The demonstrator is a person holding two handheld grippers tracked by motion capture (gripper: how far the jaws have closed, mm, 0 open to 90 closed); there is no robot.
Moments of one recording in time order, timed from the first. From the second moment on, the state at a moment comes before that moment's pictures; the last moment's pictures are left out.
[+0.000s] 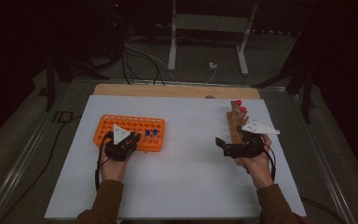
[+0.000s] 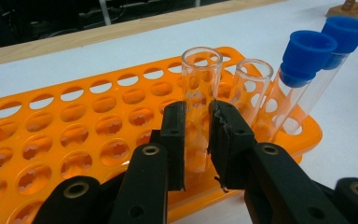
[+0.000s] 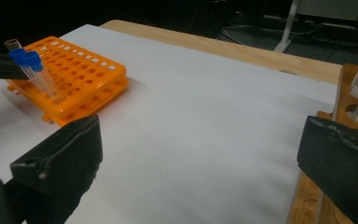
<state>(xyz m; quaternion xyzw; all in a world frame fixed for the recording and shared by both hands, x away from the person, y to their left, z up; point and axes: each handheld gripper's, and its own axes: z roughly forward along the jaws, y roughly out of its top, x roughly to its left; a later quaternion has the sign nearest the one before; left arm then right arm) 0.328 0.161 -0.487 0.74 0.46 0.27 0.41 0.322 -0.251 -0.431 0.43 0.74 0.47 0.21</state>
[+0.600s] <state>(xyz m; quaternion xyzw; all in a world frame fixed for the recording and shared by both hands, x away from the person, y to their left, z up) 0.330 0.161 -0.492 0.76 0.46 0.25 0.39 0.321 -0.250 -0.431 0.43 0.74 0.47 0.21</state>
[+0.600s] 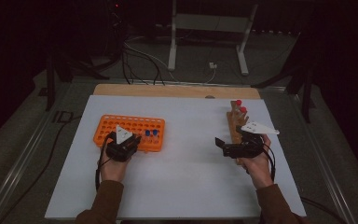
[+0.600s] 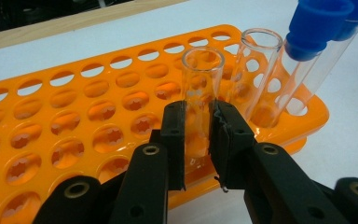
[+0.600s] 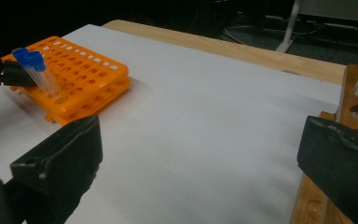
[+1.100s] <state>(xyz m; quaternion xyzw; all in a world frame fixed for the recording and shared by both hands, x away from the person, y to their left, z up) 0.323 0.171 -0.493 0.74 0.47 0.24 0.41 0.324 -0.257 -0.427 0.43 0.74 0.47 0.22</state>
